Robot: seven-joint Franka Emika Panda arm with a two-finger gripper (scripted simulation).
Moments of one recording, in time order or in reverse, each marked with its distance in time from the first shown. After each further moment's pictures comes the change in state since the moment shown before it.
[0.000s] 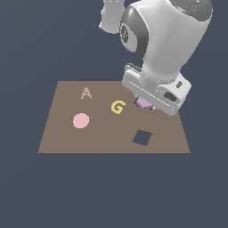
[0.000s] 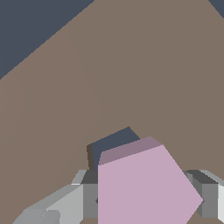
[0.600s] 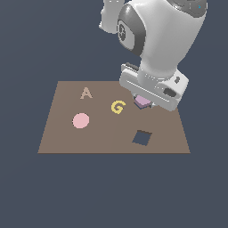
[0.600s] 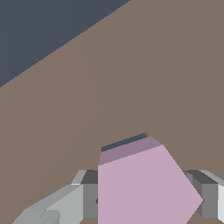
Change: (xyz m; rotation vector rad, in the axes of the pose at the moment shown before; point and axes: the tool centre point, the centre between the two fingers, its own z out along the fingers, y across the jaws) arm 0.004 -0.010 0.000 0.000 0.000 -0.108
